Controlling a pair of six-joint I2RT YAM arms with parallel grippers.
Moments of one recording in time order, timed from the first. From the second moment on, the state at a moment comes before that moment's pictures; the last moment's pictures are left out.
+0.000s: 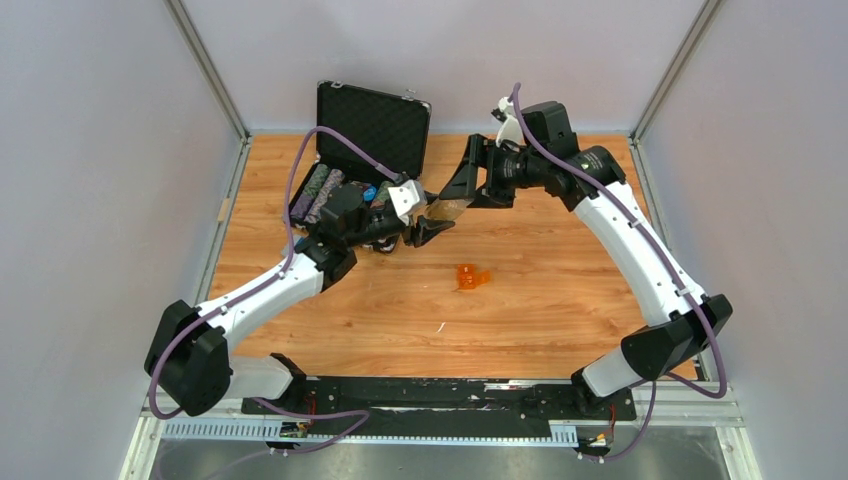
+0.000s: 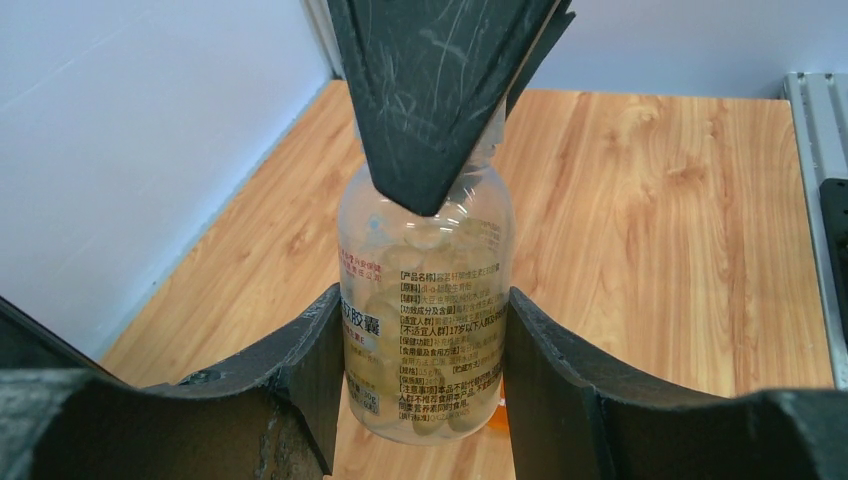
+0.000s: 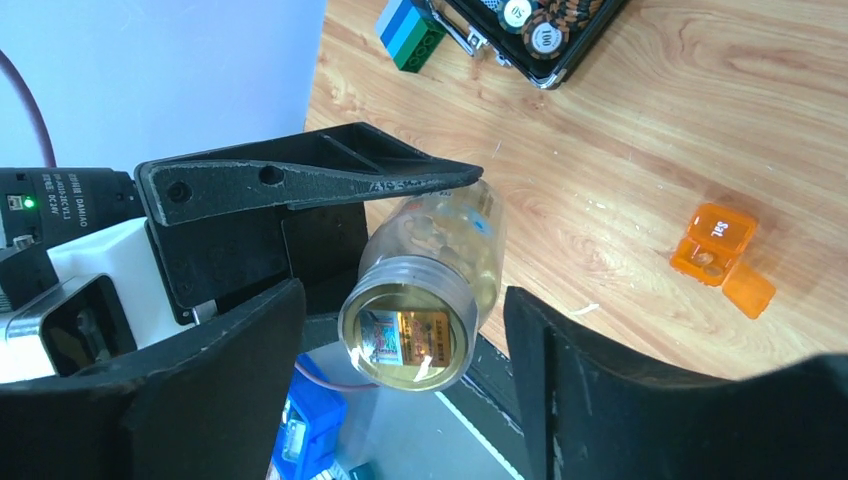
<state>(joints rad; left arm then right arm) -0.65 1.29 0.88 0.41 0.58 0.20 0.48 1.52 1.74 -0.89 -0.51 0.60</state>
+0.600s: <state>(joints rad) -0.65 1.28 0.88 0.45 0.60 0.18 0.39 1.38 1.73 -0.88 -0.63 0.27</state>
